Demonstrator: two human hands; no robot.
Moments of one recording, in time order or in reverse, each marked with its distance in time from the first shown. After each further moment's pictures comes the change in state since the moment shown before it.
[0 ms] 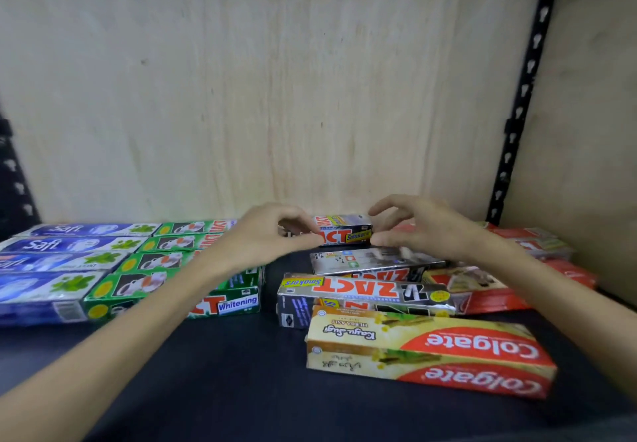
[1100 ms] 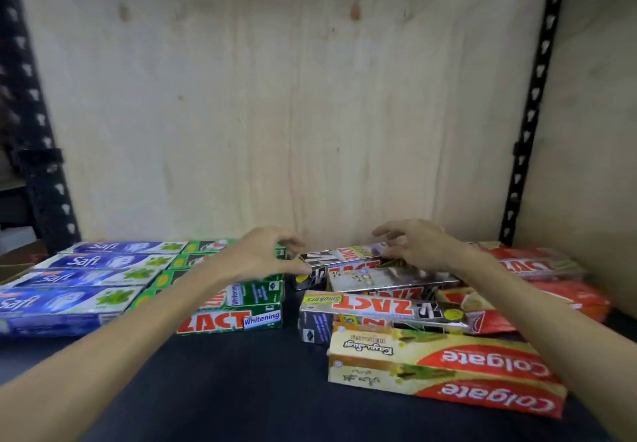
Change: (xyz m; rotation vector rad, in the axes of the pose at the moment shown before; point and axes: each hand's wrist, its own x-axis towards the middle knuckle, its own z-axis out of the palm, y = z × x) left_hand -0.002 -0.025 -0.030 0.300 -0.144 -0.148; right_hand 0.033 0.002 0.022 -0.096 -0.062 0.170
